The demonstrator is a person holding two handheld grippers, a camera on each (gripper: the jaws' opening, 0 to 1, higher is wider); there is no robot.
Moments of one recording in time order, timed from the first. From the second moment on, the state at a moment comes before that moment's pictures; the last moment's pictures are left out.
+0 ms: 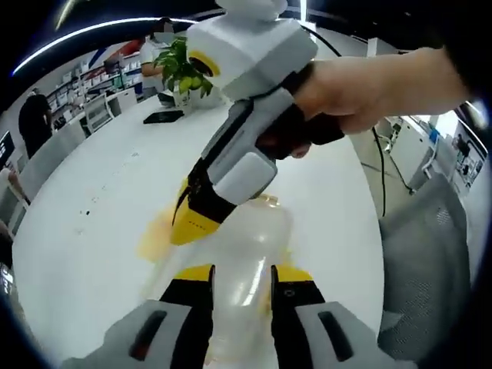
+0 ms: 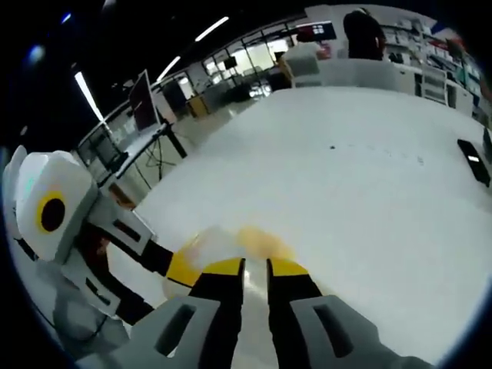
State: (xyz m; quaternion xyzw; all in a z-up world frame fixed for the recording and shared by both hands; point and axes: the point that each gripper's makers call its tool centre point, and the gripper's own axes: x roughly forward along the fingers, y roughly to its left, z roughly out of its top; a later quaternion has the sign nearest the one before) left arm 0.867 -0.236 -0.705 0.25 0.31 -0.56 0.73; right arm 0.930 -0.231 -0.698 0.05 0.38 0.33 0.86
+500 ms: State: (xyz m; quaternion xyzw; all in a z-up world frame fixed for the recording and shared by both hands) left arm 0.854 -0.239 -0.710 0.33 0.26 -0.58 0.69; right arm 0.938 -0.230 -0.698 0.00 0.39 0.36 0.85
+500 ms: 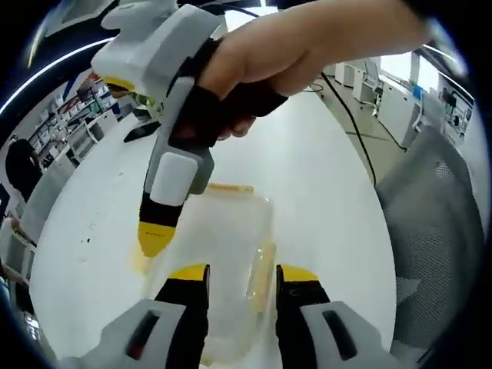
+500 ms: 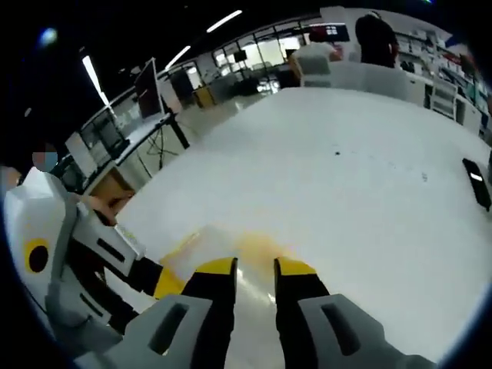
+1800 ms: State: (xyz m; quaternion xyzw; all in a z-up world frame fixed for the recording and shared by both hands) left arm 0.857 -0.241 -0.714 0.41 0.22 -0.59 0.65; right arm 0.926 -0.219 -0.714 -0.14 0.45 0.55 0.68
